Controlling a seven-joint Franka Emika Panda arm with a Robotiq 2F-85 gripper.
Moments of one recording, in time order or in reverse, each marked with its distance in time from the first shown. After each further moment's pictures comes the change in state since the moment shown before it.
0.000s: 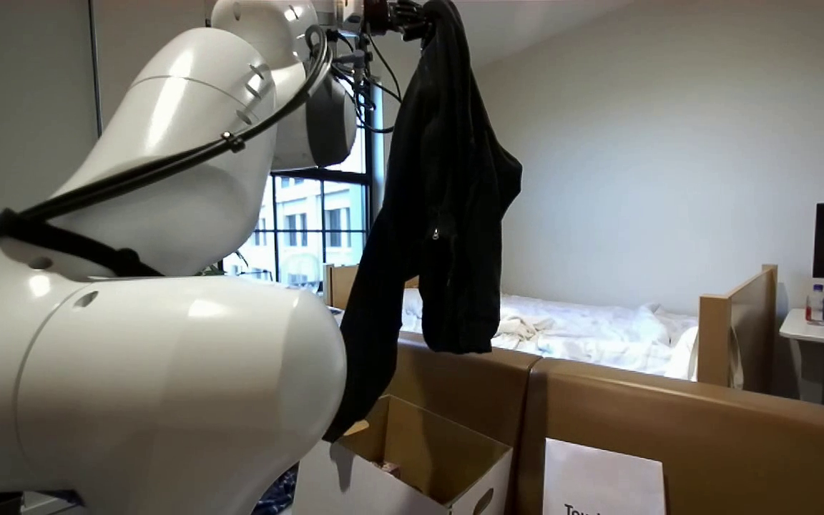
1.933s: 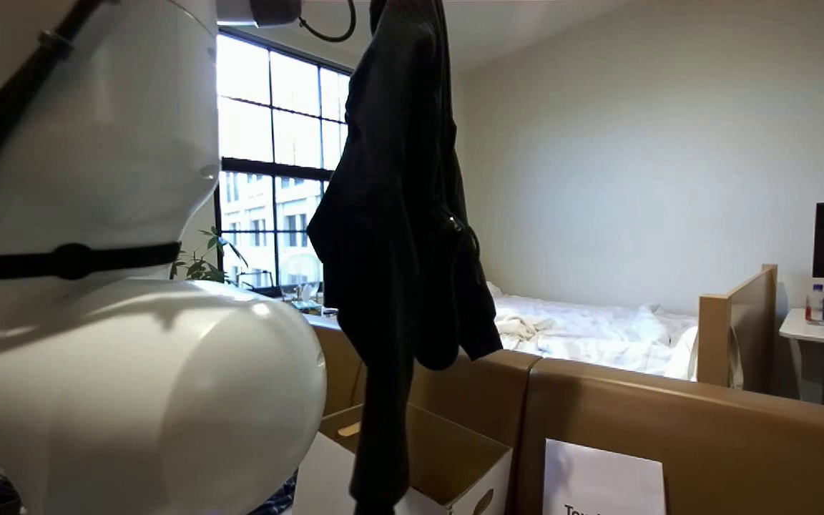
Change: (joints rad) arm -0.416 -0.551 0.658 -0.446 0.313 -0.386 -0.587
